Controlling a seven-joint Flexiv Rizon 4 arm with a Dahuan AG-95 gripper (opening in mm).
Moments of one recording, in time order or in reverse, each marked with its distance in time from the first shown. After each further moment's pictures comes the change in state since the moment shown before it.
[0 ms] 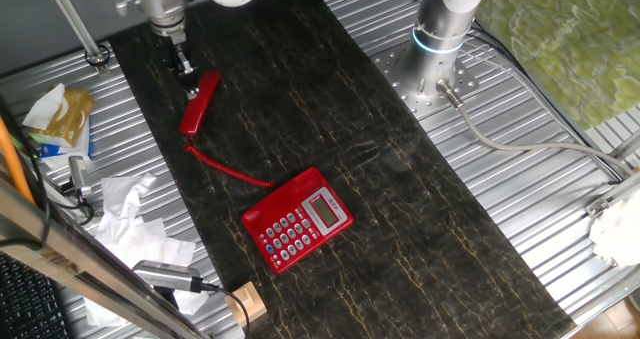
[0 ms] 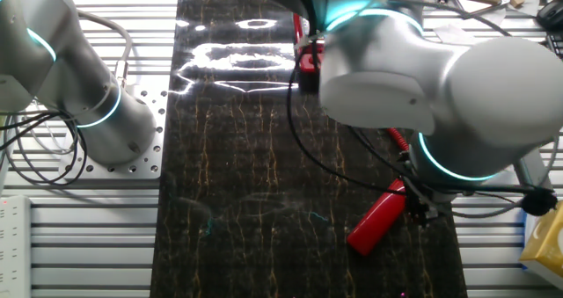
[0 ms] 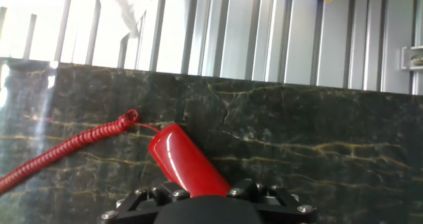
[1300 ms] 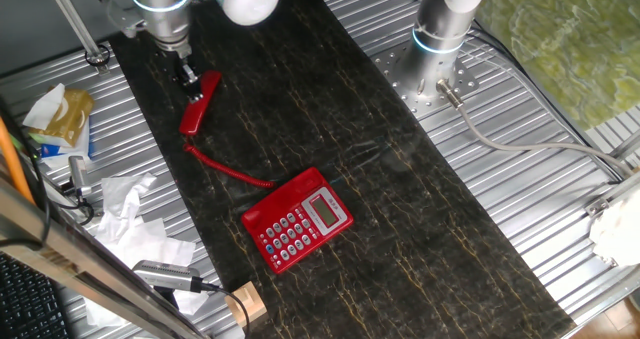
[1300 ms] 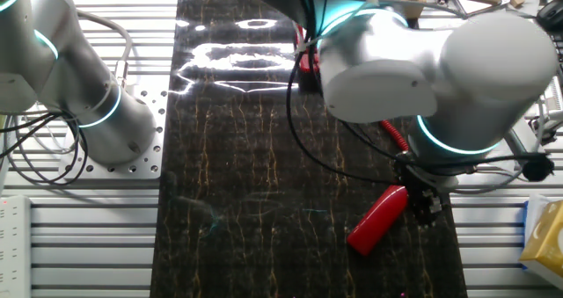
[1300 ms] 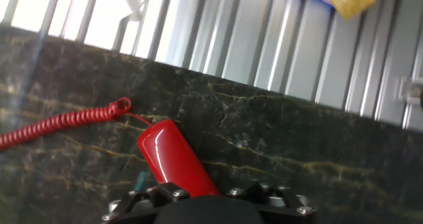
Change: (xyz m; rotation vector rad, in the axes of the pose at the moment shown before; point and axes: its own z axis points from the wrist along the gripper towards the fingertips) arm -0.002 -0.002 0.011 0.130 0.020 -0.195
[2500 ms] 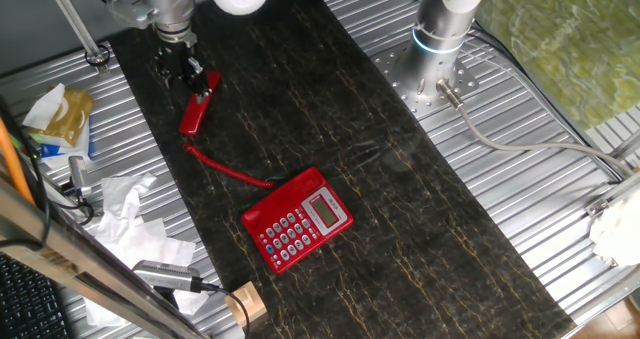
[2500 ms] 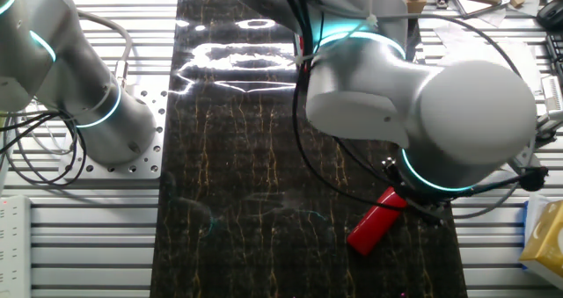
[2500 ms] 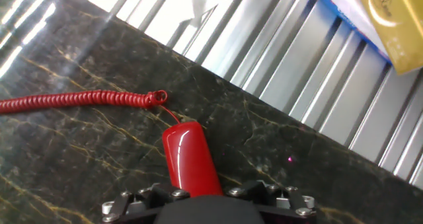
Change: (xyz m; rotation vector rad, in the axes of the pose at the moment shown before) arm 0.000 0.008 0.005 -0.119 -0.089 -0.214
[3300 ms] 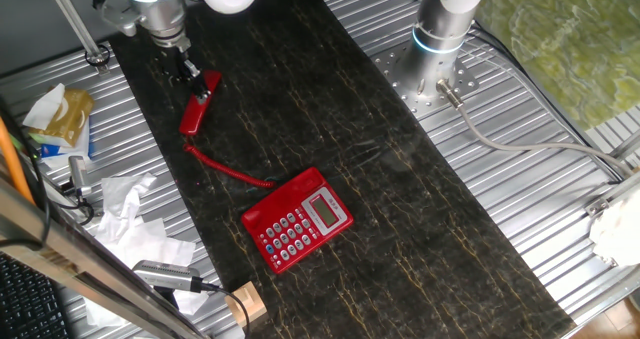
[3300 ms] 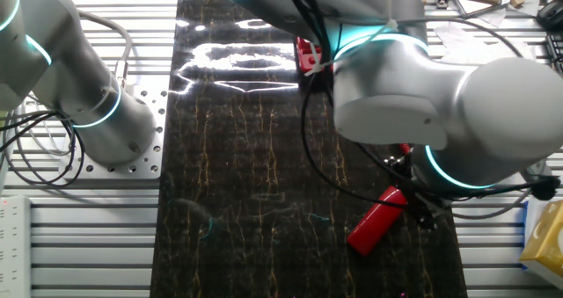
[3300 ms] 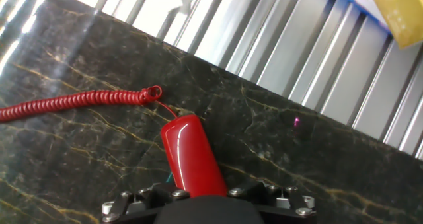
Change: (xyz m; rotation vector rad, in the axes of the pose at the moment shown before) arm 0.010 0.003 0.006 -0.031 0.085 0.104
